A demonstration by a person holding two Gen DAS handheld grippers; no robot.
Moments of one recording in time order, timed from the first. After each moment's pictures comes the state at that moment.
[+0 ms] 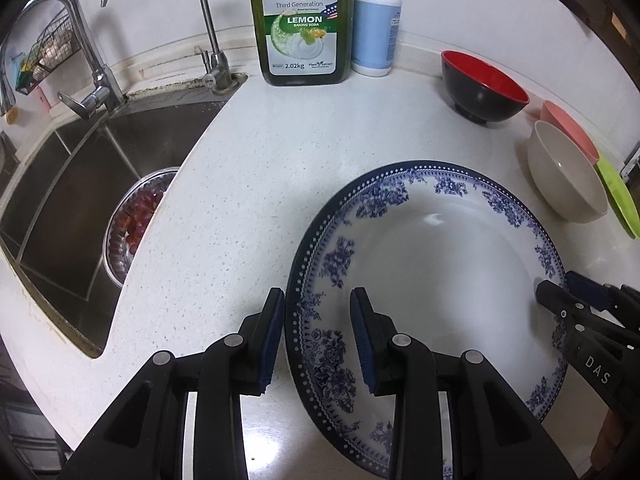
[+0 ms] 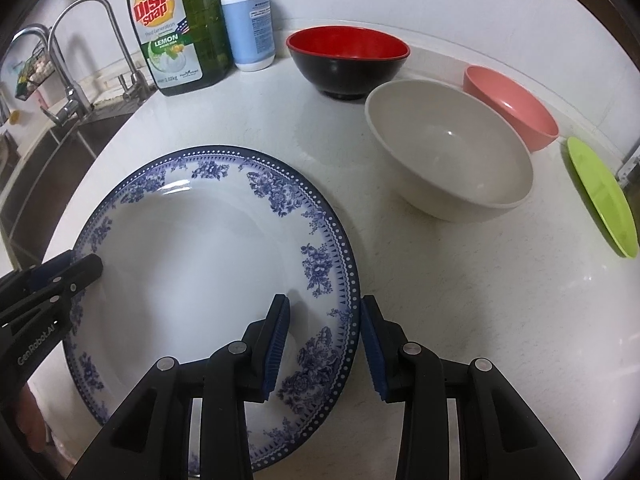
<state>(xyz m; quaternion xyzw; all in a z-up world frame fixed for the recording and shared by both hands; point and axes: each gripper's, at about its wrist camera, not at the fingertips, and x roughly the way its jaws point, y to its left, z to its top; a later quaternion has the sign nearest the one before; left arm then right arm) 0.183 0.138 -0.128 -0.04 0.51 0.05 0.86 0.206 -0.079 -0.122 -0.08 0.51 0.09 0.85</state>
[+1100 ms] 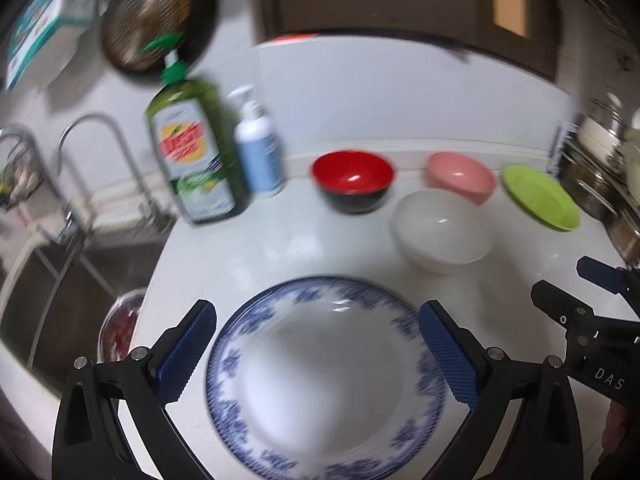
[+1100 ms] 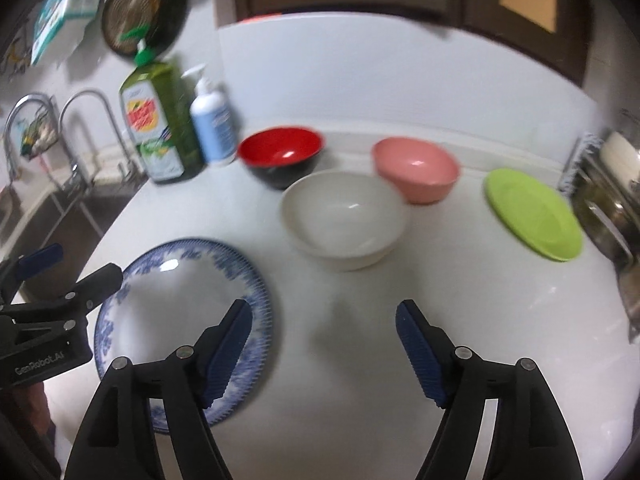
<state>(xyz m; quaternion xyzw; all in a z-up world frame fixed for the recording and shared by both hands) 0.170 0.040 -0.030 0.05 0.37 -0.05 0.93 0.150 -0.153 -0.049 -0.03 0.39 0.05 0.92</state>
